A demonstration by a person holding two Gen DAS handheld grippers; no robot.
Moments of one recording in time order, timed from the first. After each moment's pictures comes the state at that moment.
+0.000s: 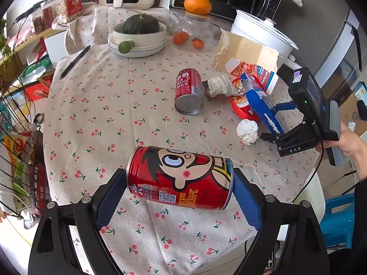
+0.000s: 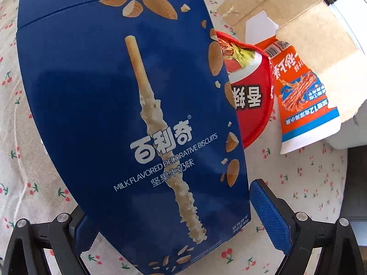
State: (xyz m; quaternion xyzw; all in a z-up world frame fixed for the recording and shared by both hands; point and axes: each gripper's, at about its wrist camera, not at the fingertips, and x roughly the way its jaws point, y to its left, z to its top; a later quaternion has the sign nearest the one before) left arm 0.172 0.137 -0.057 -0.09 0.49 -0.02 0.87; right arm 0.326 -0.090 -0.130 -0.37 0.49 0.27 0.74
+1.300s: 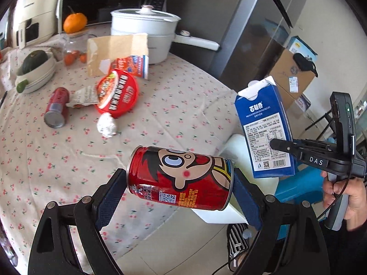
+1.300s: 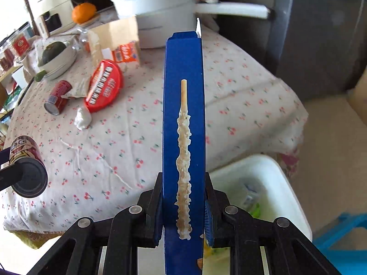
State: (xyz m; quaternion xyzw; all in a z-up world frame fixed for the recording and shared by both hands) left arm 0.124 -0.057 -0.027 -0.03 0.45 -0.24 0.86; right arm 0.113 -0.302 -0.023 0.04 0.49 0.04 0.87
